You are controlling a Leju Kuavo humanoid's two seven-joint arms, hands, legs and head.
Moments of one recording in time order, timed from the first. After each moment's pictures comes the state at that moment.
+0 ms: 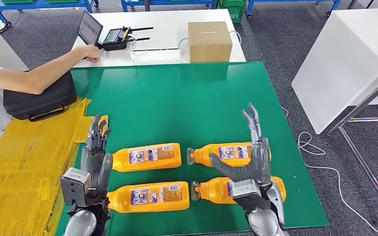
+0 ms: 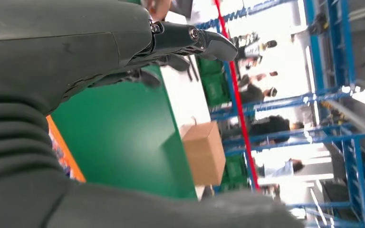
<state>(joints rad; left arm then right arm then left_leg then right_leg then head) 0.02 -0.05 -0.38 -1.65 -0.08 0.38 -0.41 -0.03 0.04 0.38 -1.68 0.45 -0.34 -0.36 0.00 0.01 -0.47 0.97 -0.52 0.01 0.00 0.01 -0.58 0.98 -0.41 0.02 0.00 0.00</state>
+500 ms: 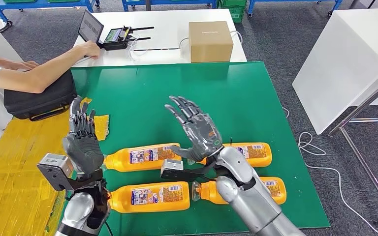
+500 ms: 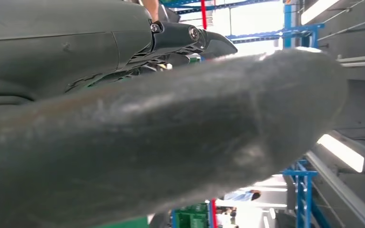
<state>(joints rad) -0.08 -0.10 -0.31 -1.63 0.04 0.38 -0.48 -0.43 0.06 0.67 -1.29 0.88 -0.23 -0.13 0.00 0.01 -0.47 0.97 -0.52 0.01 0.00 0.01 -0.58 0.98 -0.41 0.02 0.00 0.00</state>
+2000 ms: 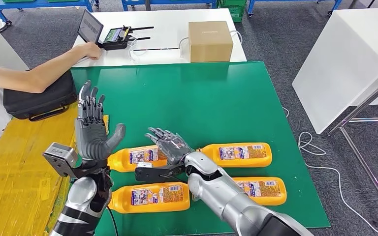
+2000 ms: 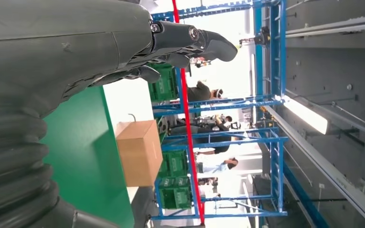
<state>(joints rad) -0.19 -0.11 -0.30 -1.54 0.02 0.24 -0.55 -0.65 0.29 0.84 -0.55 0.71 -0.16 -0.09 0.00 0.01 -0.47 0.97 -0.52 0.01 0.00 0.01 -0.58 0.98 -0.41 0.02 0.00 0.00</state>
